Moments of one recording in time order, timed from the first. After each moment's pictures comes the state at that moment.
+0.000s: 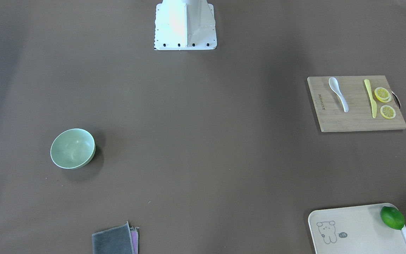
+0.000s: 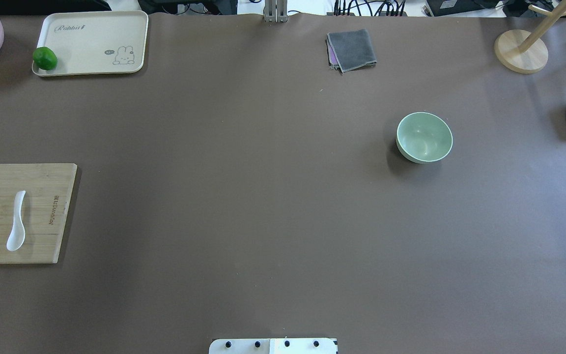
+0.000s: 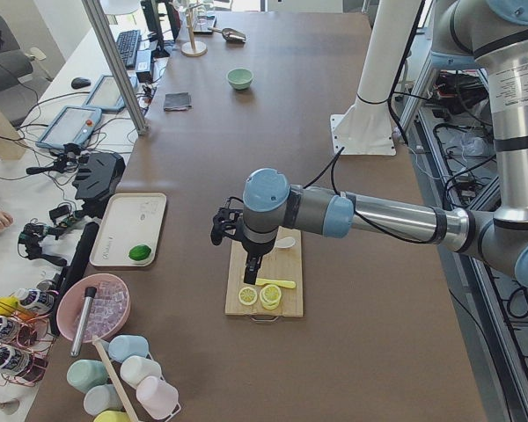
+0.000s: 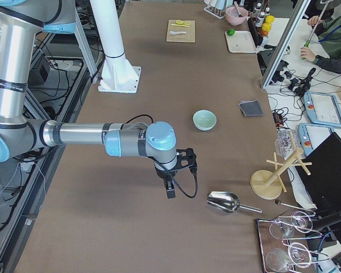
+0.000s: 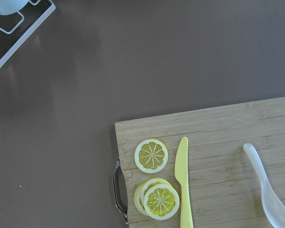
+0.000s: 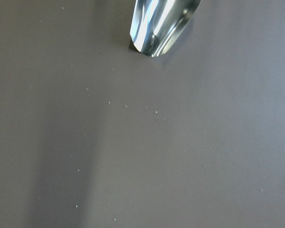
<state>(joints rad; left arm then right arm) -1.56 -1.35 -1.96 -1.61 -2.37 0.01 1.63 -1.84 1.88 -1.48 2.28 -0.20</state>
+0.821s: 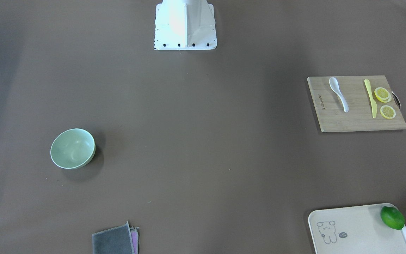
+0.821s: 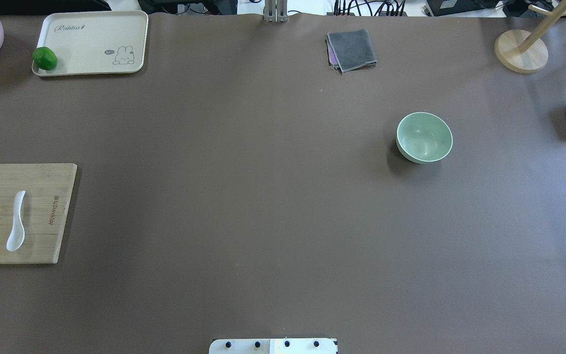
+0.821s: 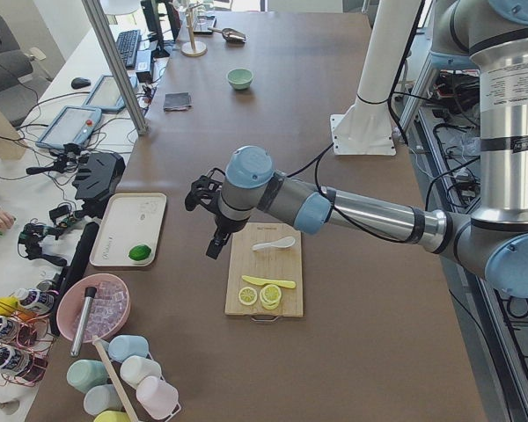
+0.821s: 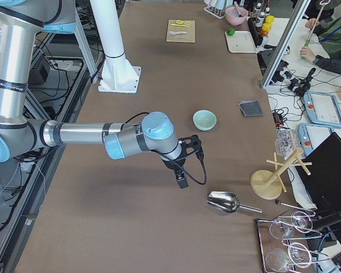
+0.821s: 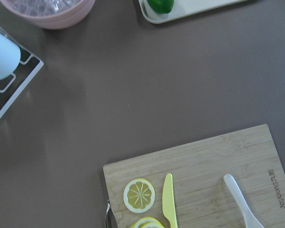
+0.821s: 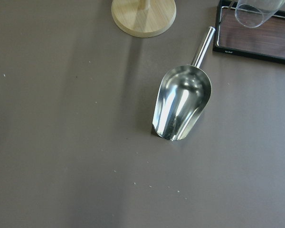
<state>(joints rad) -1.56 -1.48 -1.86 -1.89 -2.40 -0.02 1.60 -1.80 1.90 -1.26 2.35 0.15</state>
